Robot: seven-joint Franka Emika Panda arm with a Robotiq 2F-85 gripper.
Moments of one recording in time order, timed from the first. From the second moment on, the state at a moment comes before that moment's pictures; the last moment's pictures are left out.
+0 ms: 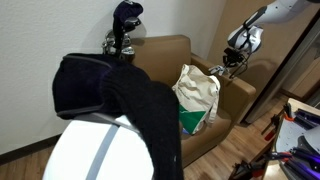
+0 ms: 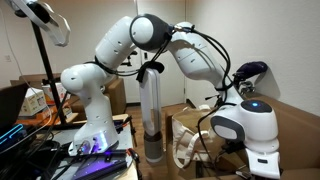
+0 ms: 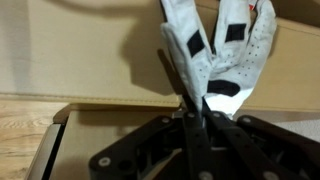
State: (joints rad) arm -0.50 0.86 -0.14 -1.76 0.58 2.85 0.51
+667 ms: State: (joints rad) arm -0.27 0.56 -0.19 -2.04 0.48 2.95 0.41
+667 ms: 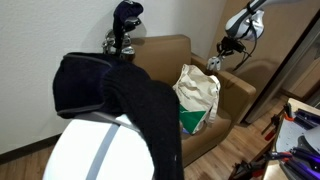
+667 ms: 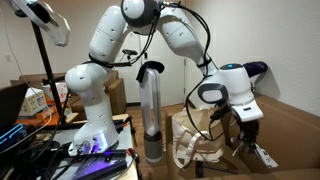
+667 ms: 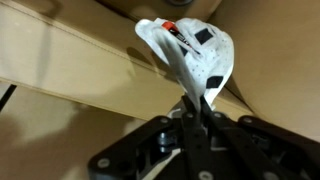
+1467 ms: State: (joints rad) arm -0.10 -0.09 -0.29 -2.66 0.03 2.98 0.38
